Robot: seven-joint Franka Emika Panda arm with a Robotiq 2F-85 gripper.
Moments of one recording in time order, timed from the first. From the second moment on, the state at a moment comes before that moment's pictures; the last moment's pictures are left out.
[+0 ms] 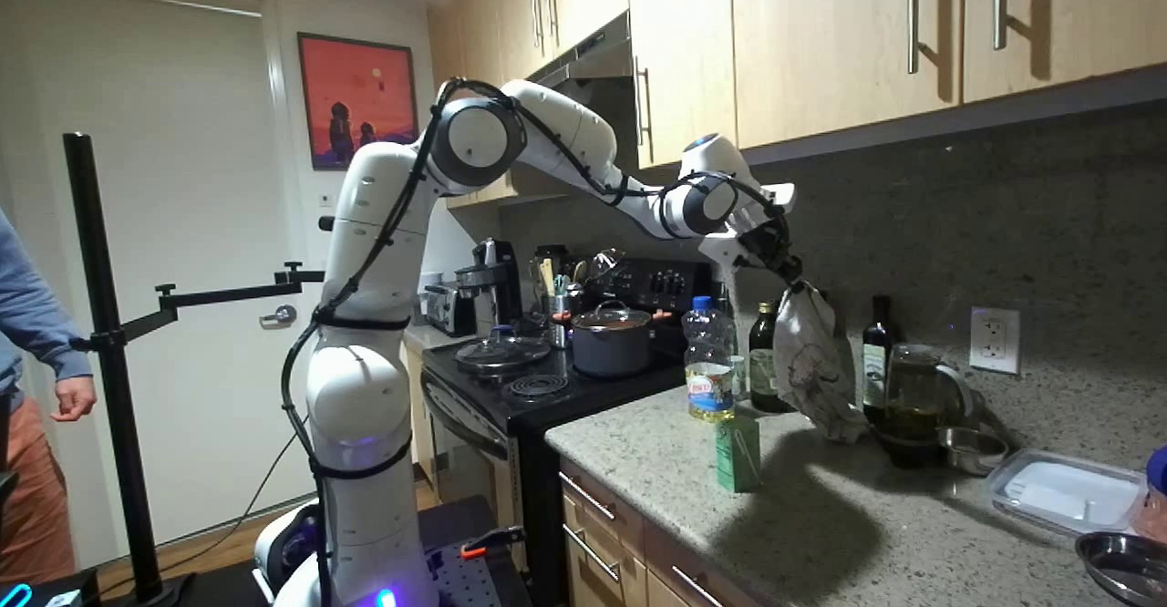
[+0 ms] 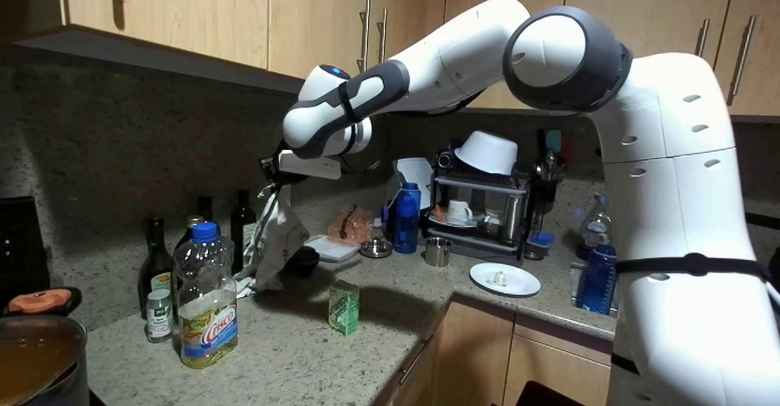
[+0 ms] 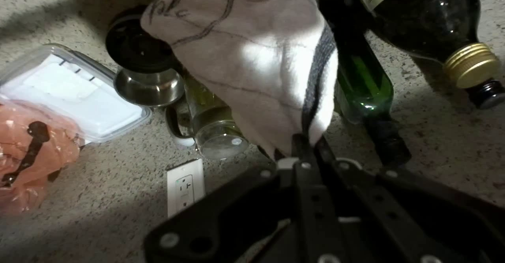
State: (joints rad) arm 0.08 0.26 -0.09 -1.77 -0.04 2.70 0.36
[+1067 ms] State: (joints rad) arm 0.06 -0.02 -0.13 -2.01 -0.28 2.71 0.66
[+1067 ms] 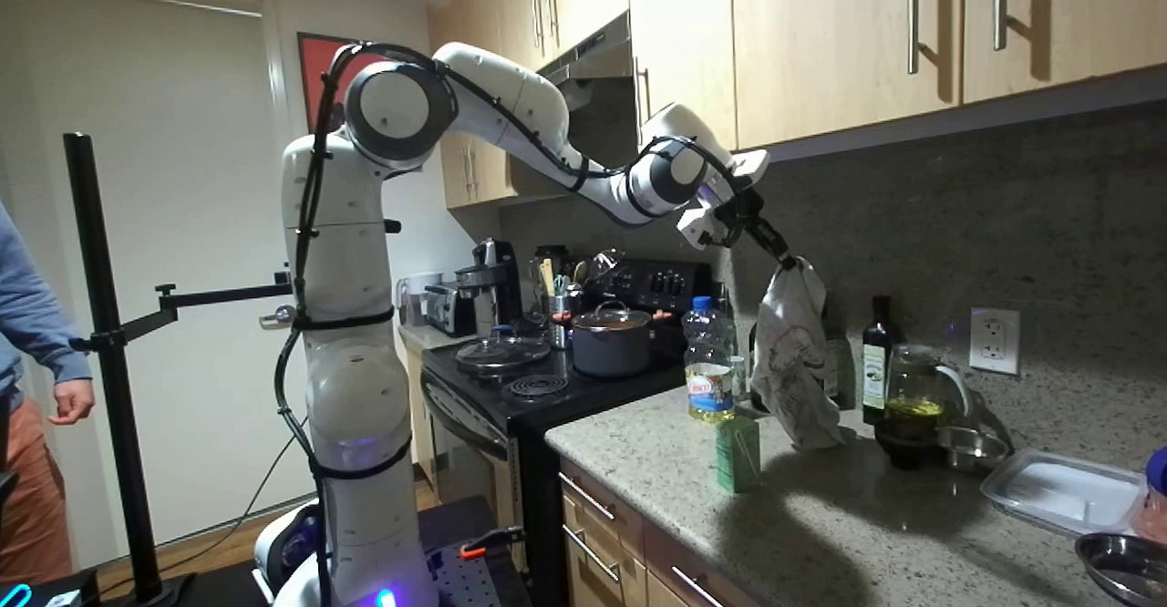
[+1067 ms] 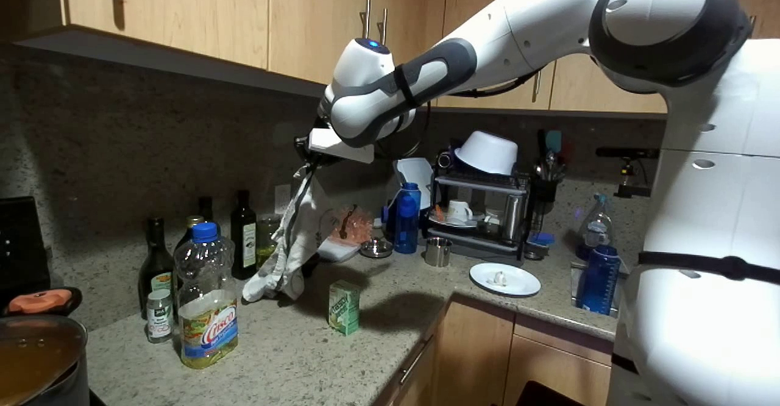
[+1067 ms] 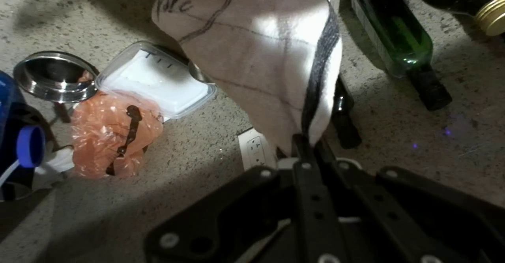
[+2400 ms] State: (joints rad) arm -0.08 -0.25 -0.24 -2.16 -0.65 2.71 0.91
